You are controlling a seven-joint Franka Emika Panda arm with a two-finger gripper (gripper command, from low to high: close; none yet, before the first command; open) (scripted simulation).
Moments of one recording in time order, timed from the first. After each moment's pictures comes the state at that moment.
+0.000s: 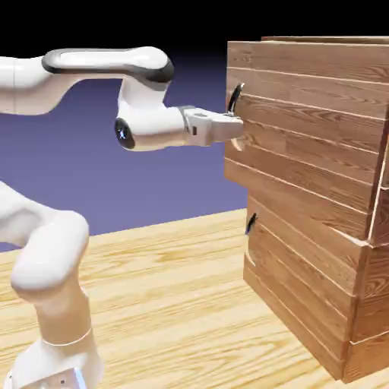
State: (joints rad) arm -0.26 -0.88 0.48 -2.56 2.57 2.88 -1.43
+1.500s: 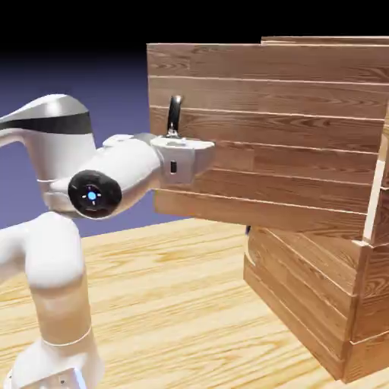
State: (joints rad) arm -0.03 -1.50 -0.73 -2.83 0.76 1.97 -0.61
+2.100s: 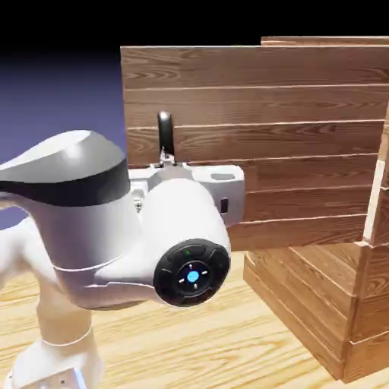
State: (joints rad) arm 0.42 -1.37 -1.17 -2.19 0.46 1.32 -0.58
